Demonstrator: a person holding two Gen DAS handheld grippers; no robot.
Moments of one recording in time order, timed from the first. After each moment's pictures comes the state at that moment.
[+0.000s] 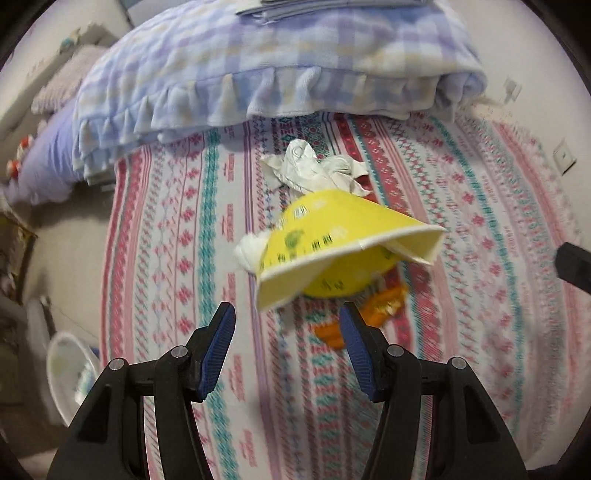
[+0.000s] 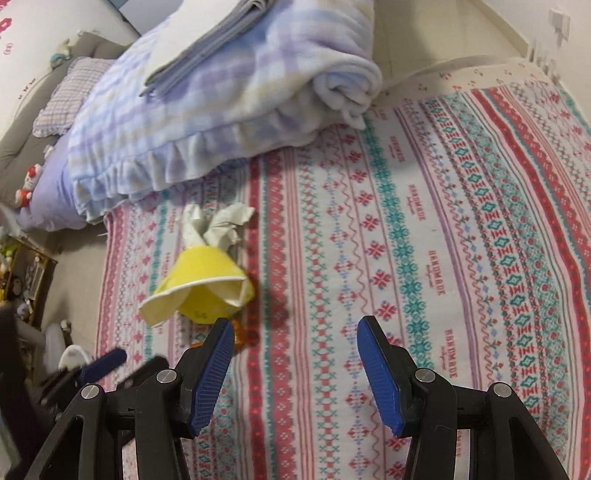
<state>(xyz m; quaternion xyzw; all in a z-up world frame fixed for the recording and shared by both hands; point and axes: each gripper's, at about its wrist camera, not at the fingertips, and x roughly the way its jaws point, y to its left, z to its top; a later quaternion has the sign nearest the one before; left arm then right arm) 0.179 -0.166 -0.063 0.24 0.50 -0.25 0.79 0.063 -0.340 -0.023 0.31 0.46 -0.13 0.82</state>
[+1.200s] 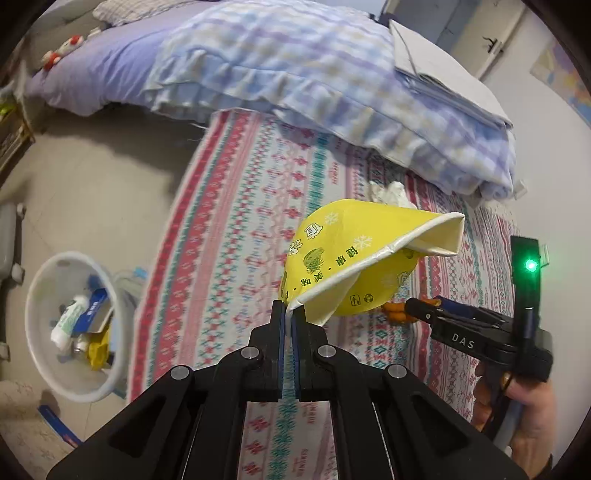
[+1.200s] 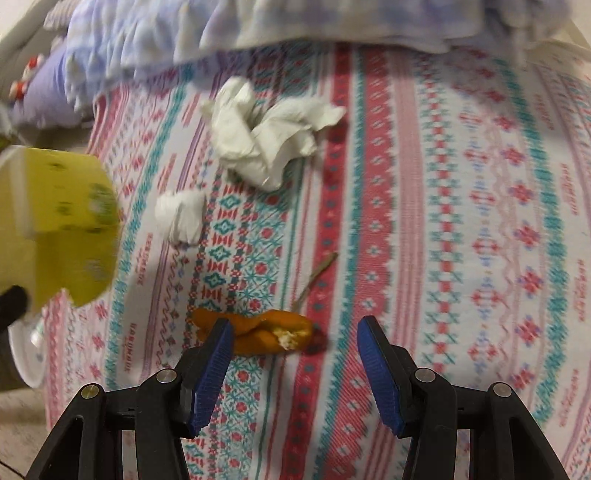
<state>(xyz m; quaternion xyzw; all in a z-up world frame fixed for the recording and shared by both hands) 0.223 -0.018 -0.033 0.03 0.54 -0.23 0.81 0.157 -0.269 -0.104 0.21 0.57 -0.06 0.80</state>
